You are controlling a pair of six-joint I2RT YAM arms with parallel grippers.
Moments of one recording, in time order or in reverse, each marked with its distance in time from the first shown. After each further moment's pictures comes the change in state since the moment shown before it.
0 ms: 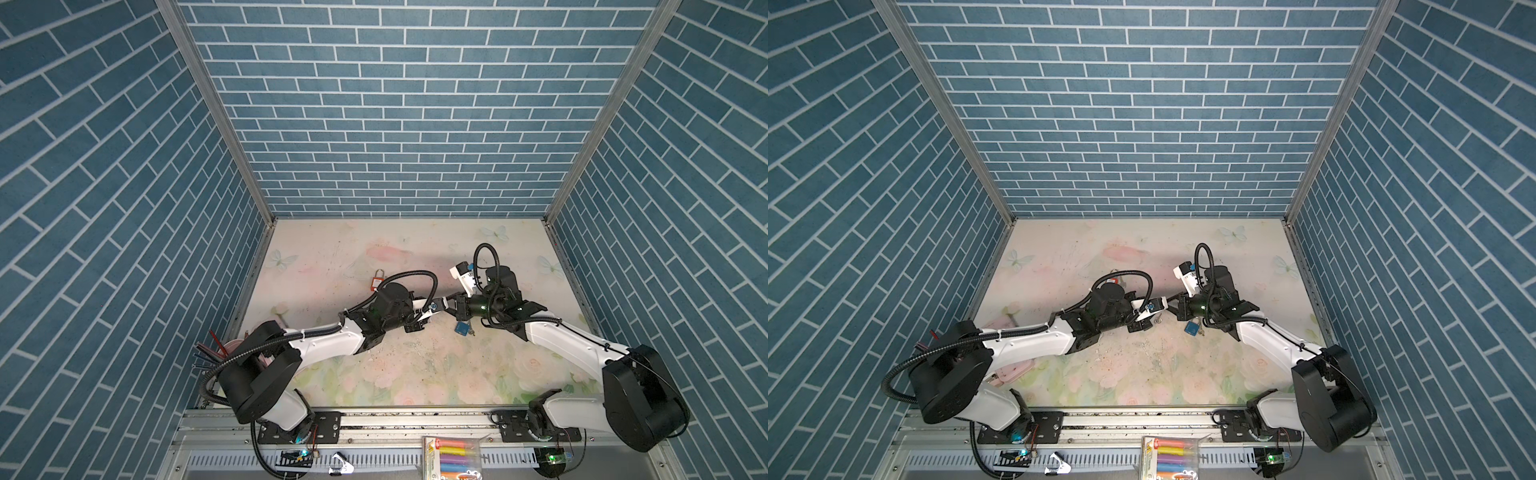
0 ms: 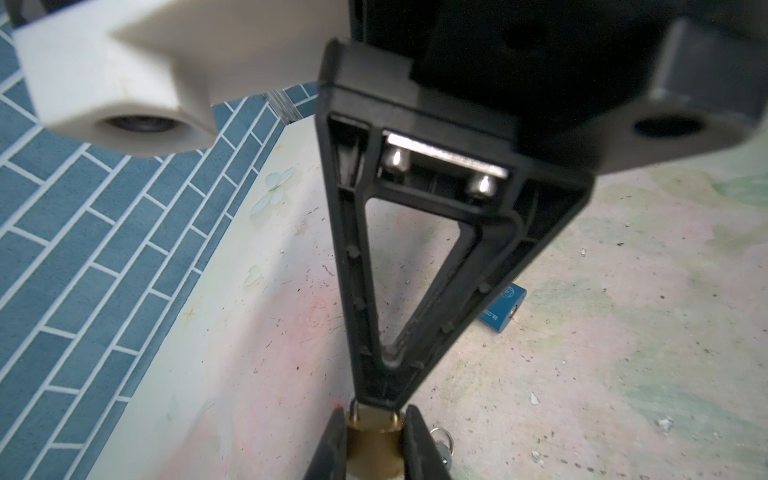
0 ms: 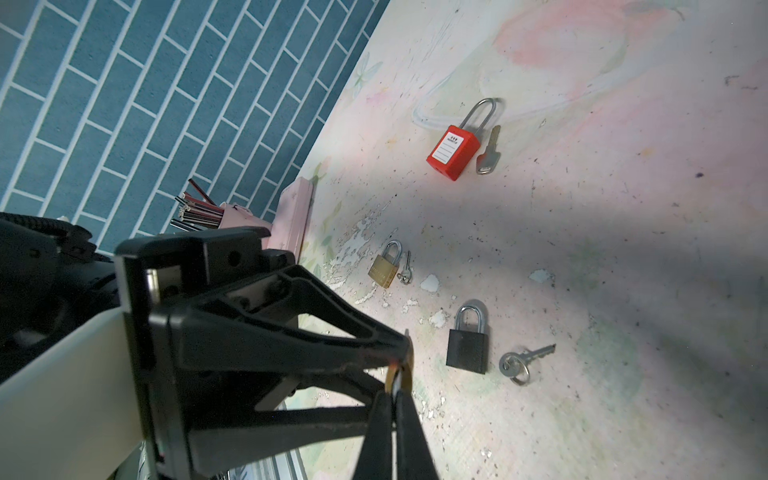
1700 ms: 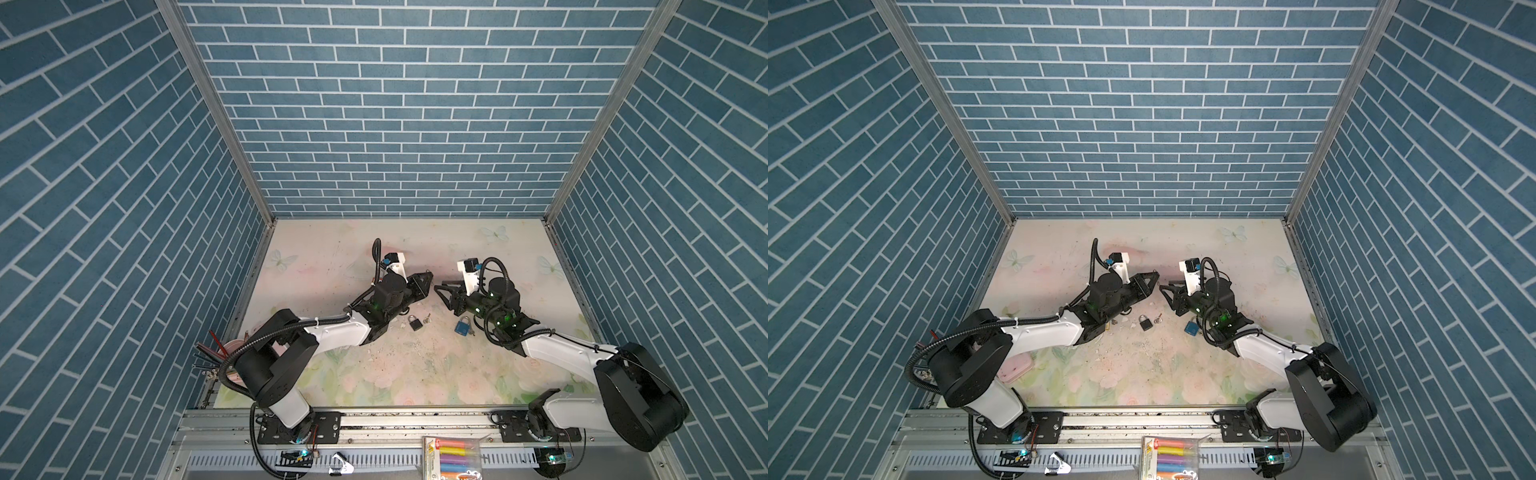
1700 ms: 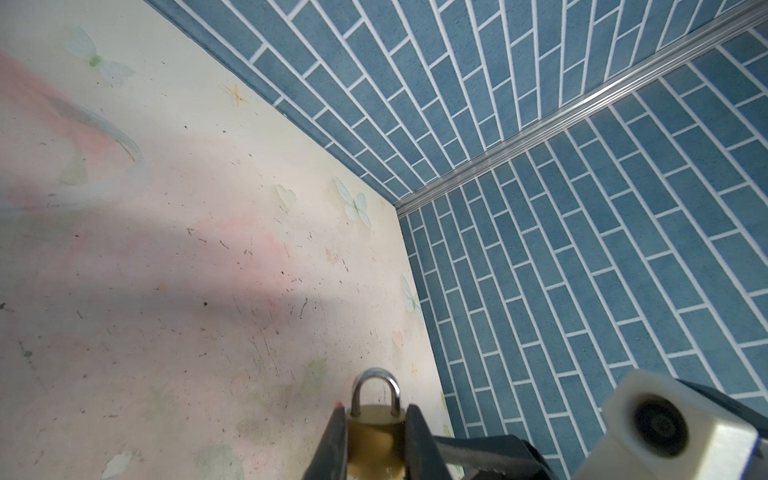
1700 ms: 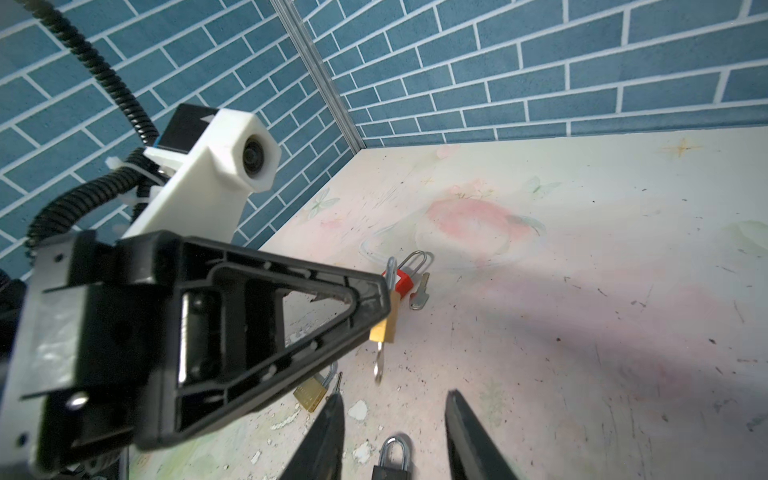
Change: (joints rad) left arm 0.058 0.112 0.053 0.261 -0.216 -1.625; right arm 0.063 0.026 -0.164 0.563 0.349 -0.023
